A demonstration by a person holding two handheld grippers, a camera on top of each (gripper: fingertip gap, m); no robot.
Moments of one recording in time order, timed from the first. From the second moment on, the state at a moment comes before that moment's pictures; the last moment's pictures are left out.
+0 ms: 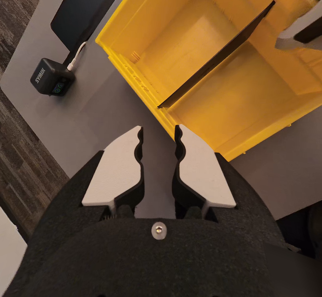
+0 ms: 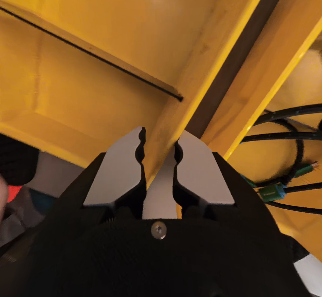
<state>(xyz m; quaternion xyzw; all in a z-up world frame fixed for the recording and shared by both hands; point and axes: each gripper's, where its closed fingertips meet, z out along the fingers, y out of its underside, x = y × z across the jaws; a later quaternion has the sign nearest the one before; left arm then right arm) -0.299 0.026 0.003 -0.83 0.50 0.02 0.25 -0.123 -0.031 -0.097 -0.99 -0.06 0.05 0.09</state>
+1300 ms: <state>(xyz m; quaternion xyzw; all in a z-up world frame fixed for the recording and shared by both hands) -0.291 -0.063 0.181 -0.61 0.43 -0.24 0.62 -0.027 0.022 0.048 -0.97 -0.10 0.19 0.06</state>
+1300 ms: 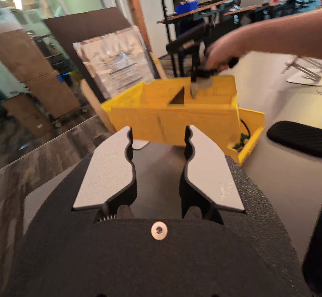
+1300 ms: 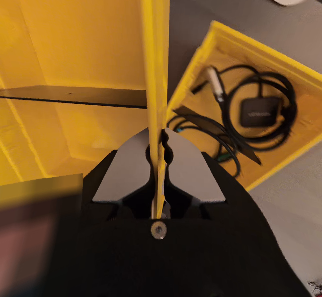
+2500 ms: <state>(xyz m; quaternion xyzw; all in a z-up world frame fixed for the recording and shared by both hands) -0.074 -0.015 -0.073 -0.92 0.30 -0.27 -0.01 0.368 -0.084 -0.073 -0.88 0.25 0.24 0.33</state>
